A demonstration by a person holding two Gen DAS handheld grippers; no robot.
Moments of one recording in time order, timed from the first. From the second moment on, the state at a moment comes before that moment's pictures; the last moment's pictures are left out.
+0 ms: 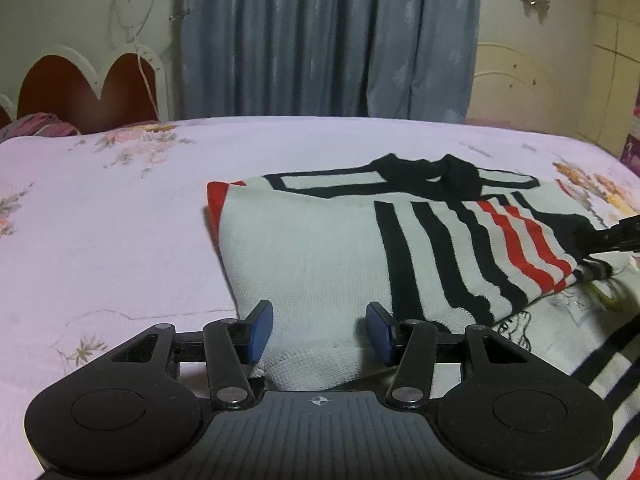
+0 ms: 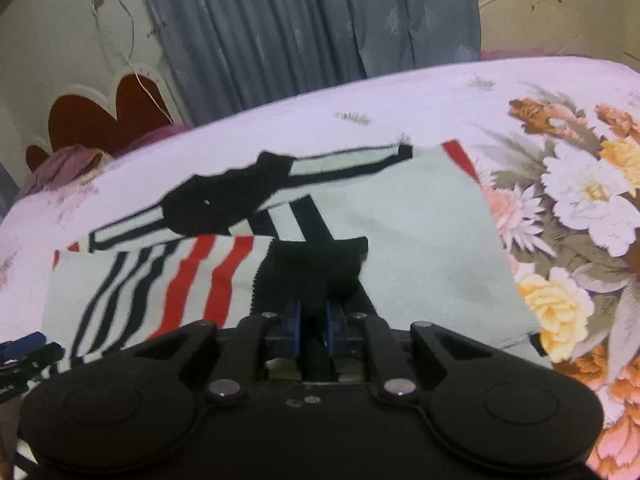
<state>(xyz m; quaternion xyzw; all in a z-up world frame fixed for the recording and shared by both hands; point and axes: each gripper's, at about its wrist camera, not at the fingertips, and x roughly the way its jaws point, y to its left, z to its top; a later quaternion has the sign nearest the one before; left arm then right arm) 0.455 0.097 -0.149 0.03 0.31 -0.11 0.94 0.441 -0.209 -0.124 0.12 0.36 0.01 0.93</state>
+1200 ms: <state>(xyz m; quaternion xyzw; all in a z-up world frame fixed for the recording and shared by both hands) 0.351 0.095 -0.134 0.04 0.34 -0.03 0.94 0.345 -0.272 -0.106 0.15 0.38 0.04 0.91</state>
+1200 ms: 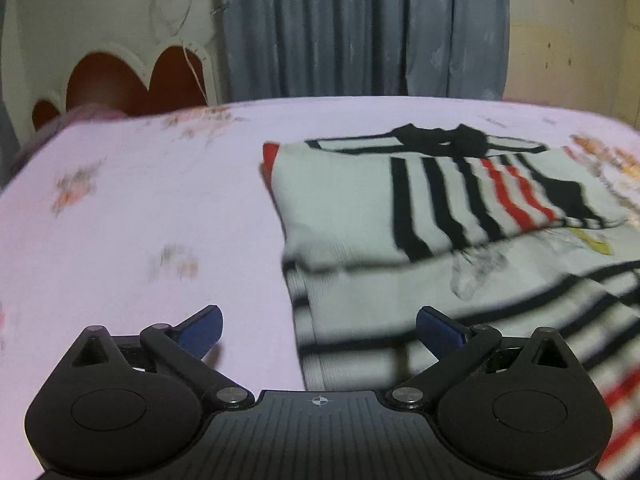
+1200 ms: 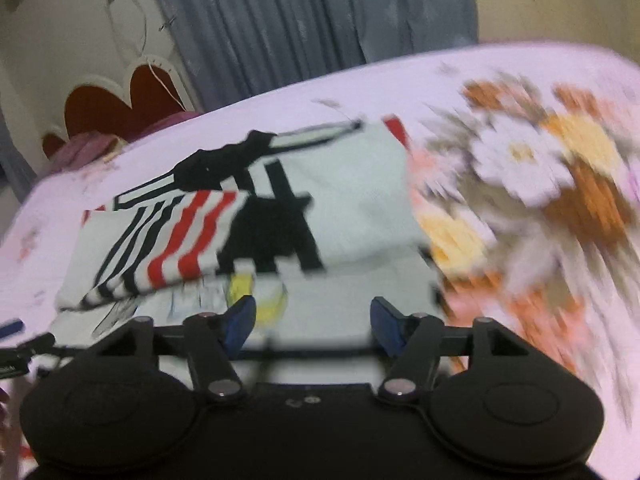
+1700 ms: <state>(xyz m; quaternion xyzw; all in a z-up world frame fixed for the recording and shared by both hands) 0.221 0.116 -0.167 -0.18 0.40 -0.07 0.90 0.200 -0.345 -0.151 0.30 0.42 0.12 0.85</state>
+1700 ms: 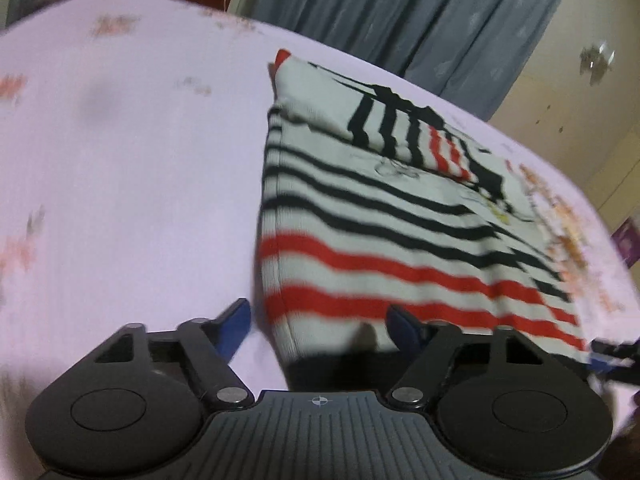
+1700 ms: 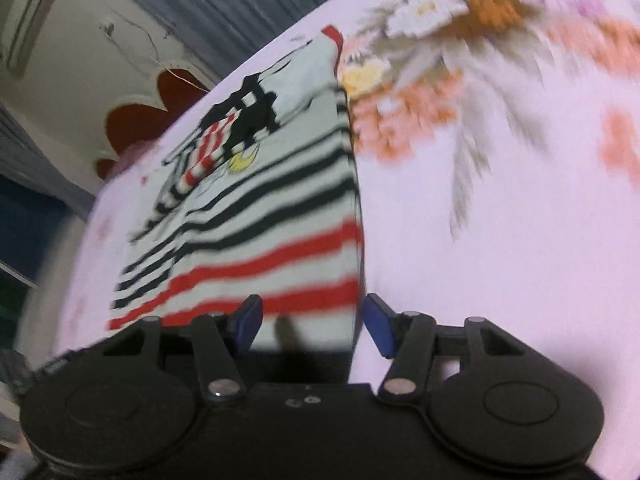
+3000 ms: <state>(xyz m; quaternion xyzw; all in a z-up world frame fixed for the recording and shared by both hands) 0.443 0.143 -0.110 -0.31 0.32 -0.13 0.88 0.412 -0.361 -0.077 0.37 0.31 0.18 0.85</state>
